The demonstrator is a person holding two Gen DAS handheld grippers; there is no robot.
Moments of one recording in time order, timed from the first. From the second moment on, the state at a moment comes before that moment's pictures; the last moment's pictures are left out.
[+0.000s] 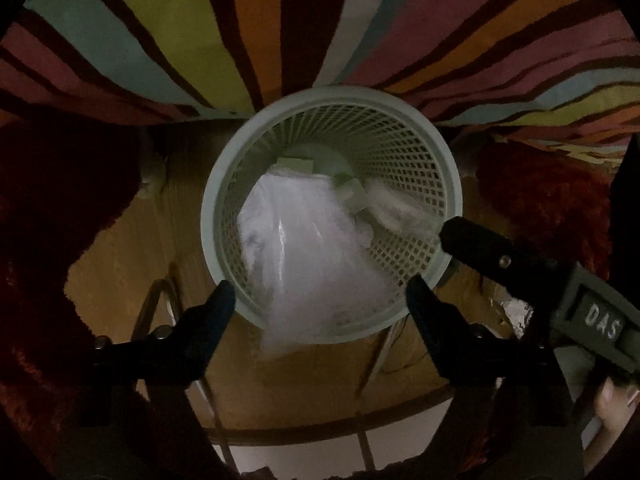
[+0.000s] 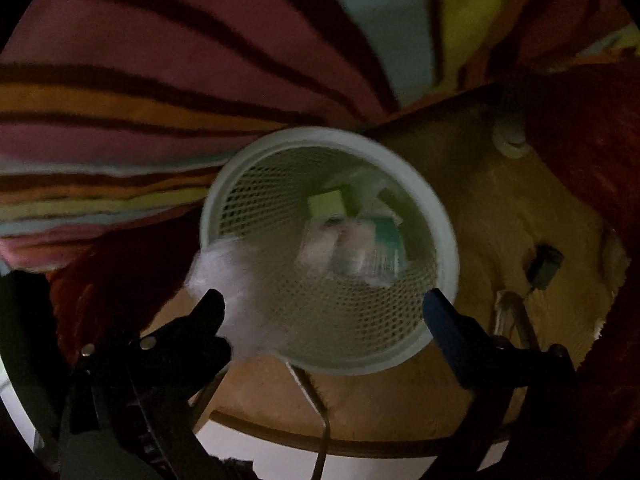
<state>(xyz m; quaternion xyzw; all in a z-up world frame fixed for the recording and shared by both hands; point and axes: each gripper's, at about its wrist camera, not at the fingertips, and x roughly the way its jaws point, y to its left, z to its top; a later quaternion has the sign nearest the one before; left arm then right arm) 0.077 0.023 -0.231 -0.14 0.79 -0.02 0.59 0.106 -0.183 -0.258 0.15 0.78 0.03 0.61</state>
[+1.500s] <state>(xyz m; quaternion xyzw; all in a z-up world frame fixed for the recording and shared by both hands) 0.065 0.053 -0.083 -0.10 0.62 0.02 0.78 0.105 -0.175 -0.082 0.07 0.51 0.09 0.85</state>
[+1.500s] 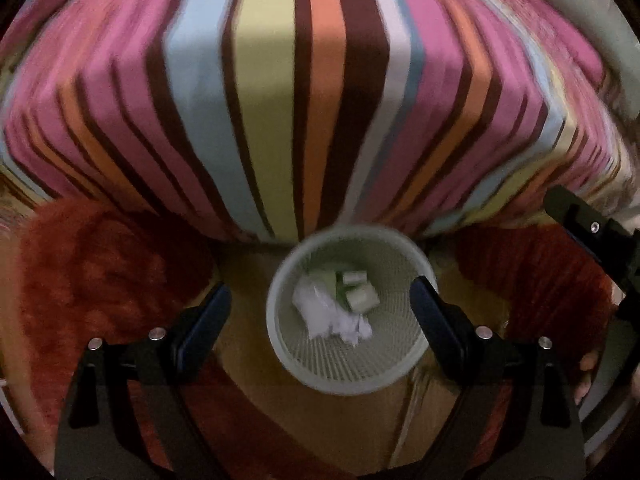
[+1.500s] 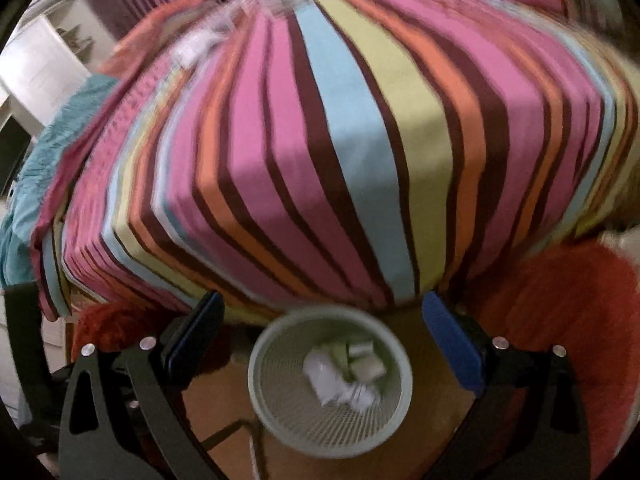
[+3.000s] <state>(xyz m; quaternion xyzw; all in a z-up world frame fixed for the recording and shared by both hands) 0.260 0.091 0.023 -0.13 0.45 0.04 0.88 0.239 -0.150 0.001 -0.02 0.37 0.11 0.92</state>
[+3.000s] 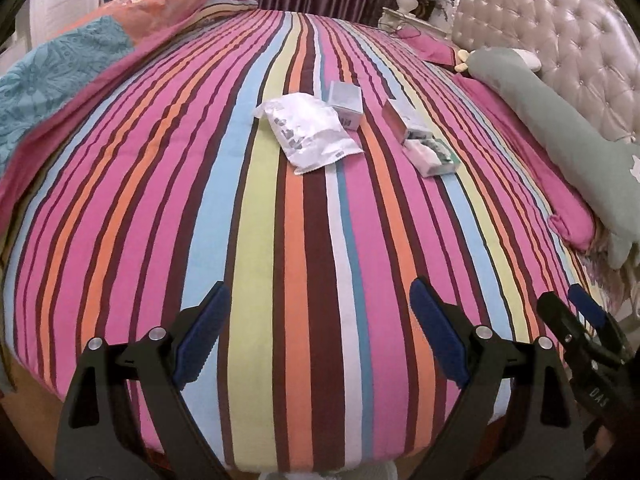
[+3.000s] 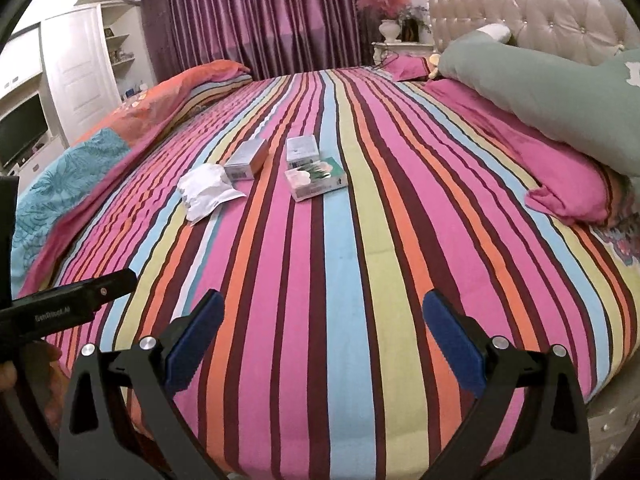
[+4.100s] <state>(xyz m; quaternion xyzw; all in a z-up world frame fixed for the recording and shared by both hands) 0.415 0.120 0.000 -0.16 0.48 0.07 0.86 0.381 -0.106 -0.018 -0.08 0.38 0.15 0.91</state>
